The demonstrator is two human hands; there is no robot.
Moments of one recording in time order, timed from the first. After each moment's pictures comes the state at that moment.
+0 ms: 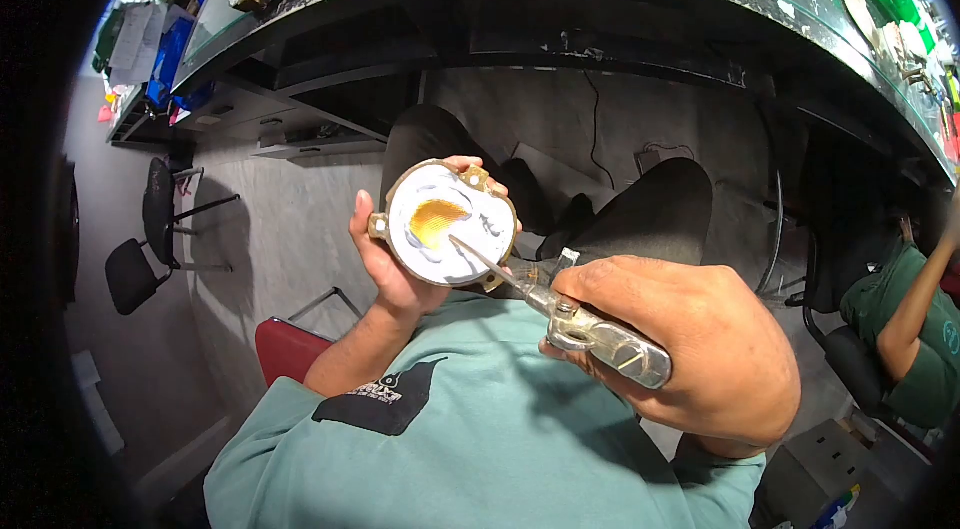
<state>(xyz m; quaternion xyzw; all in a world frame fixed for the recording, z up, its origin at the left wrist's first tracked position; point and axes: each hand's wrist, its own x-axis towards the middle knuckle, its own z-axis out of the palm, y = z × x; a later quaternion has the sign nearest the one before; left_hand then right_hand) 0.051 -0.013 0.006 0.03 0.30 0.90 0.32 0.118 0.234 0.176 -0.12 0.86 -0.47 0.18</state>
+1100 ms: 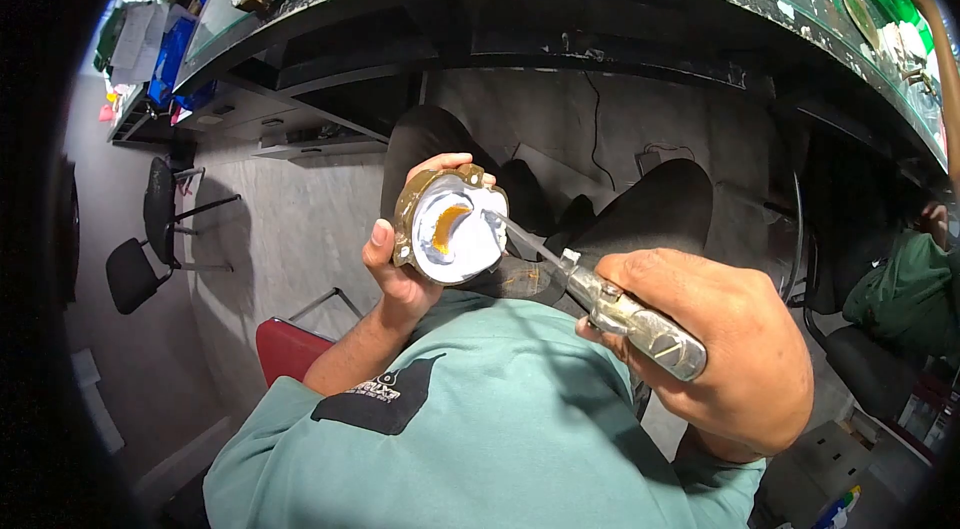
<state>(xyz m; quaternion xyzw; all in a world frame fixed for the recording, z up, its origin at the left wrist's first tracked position) 0.056 -0.011 0.010 0.12 0.52 0.82 0.20 0.126 0.237 0.183 -0.07 0.88 -0.44 0.12</state>
